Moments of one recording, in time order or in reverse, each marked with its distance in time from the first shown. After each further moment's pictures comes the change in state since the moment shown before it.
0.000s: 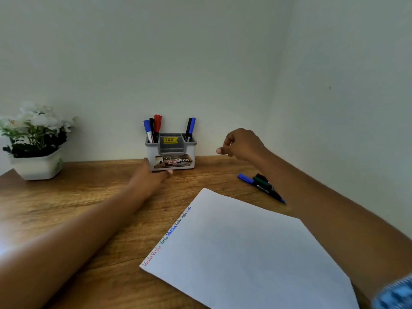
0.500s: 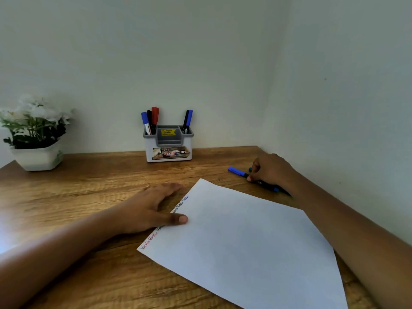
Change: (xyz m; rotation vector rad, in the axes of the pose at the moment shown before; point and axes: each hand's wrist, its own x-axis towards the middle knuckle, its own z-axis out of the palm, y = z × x) left_hand -0.096 0.002 -0.023 0.640 -0.601 0.318; right_hand -0.058 0.074 0.000 -0.247 -0.146 0.138
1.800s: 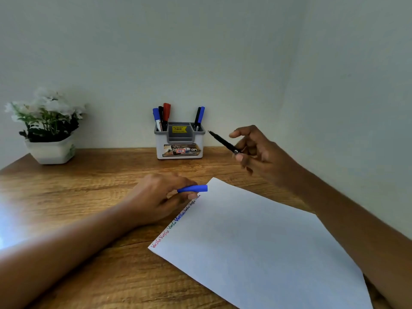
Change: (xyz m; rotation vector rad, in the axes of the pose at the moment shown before) left_hand 0.008 -0.011 0.001 0.127 0.533 0.472; right_hand -0.047 -0.051 -0.016 0.684 0.042 -0.705
